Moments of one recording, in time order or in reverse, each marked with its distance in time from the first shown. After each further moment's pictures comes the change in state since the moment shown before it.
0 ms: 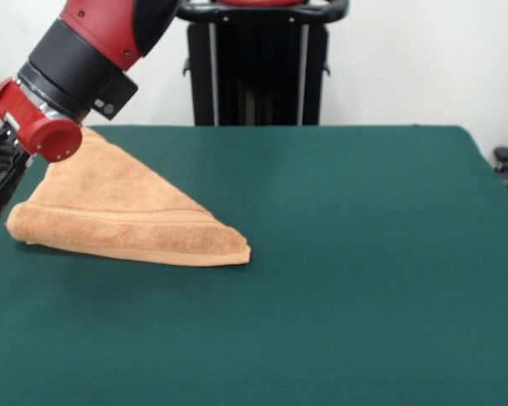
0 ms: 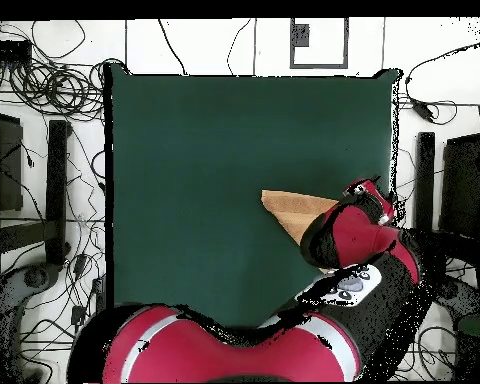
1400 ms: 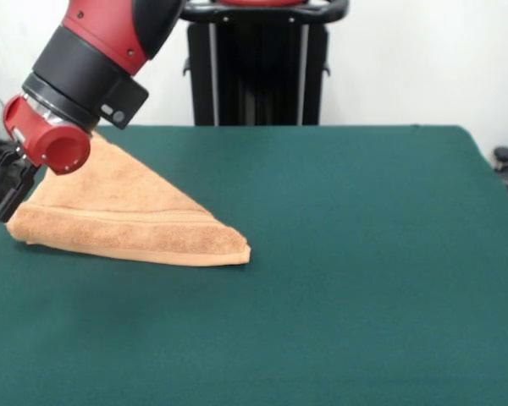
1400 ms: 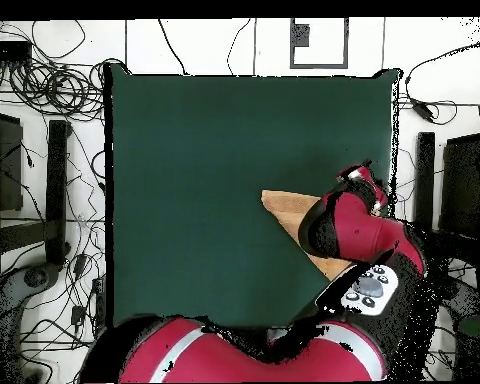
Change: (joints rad) arm -0.047 -0.078 0.126 0.001 0.036 0.000 0.000
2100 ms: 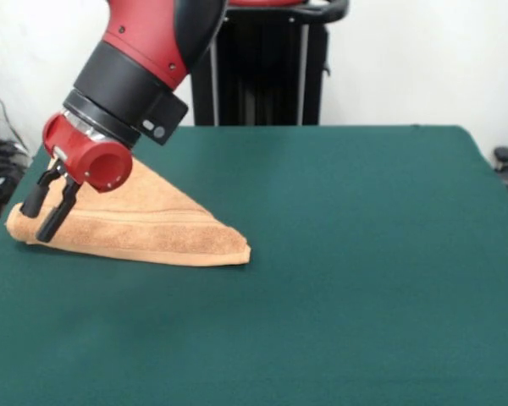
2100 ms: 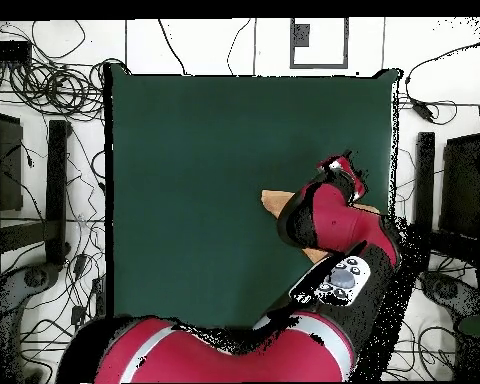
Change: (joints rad) arm 0.063 0.028 0.000 0.000 0.098 -0.004 0.000
